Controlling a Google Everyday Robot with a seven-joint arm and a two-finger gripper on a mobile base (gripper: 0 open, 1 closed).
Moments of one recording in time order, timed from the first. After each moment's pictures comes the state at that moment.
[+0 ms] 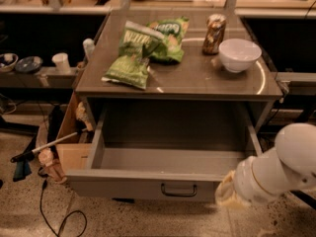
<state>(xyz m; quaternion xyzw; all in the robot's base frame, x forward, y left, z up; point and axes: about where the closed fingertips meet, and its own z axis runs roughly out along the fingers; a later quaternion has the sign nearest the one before) 0.353 -0.178 0.666 -0.60 0.77 0.14 0.16</state>
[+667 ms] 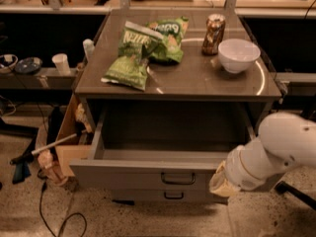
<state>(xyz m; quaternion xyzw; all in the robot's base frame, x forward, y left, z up) 0.400 -0.174 0.653 -0.61 0.77 0.13 0.16</state>
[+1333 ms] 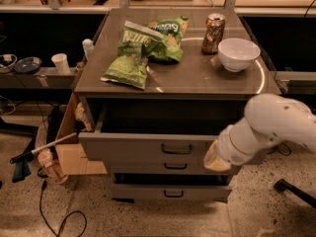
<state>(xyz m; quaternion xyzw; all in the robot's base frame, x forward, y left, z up) 0.455 -0.171 0.655 -0.62 0.76 0.10 0.17</state>
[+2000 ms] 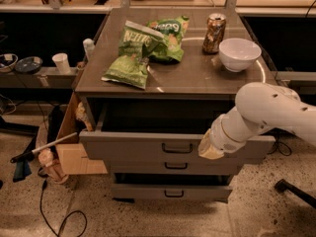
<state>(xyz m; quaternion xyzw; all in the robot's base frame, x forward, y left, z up) 0.493 -0.155 0.669 -0.64 0.74 0.08 0.18</state>
